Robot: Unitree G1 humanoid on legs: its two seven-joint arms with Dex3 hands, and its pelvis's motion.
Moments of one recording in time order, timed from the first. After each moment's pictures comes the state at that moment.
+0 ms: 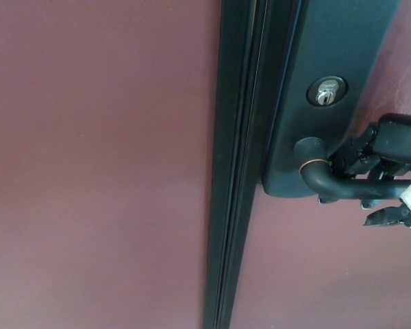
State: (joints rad) left_arm -0.04 0.56 0.06 1.31 0.14 -0.27 -0.12; right_arm -0.50 -0.91 0.29 -0.41 -0.21 0.46 0.78
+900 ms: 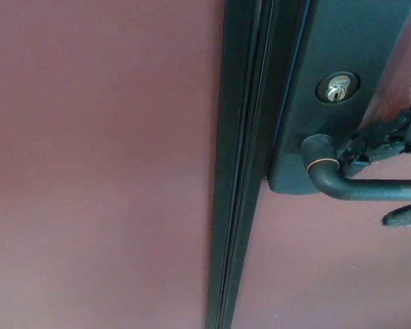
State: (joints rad) left_arm -0.03 0.56 0.06 1.31 0.14 -0.27 -0.13; right_arm -0.51 -0.97 0.10 -0.49 -0.14 0.51 0.98
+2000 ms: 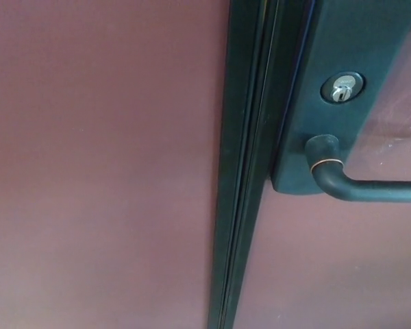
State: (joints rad) left_arm -0.03 0.56 0.06 1.31 0.14 -0.28 -0.14; right_arm -0.45 -1.06 -0.48 -0.55 0.10 0.51 1.08
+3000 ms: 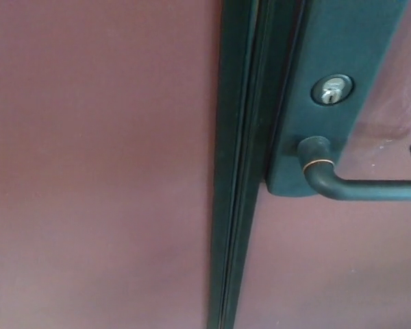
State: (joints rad) left_arm -0.02 0.55 0.07 1.31 0.13 -0.28 -0.14; right_arm 0.48 -0.48 -1.26 -0.49 0.32 0.41 1.33
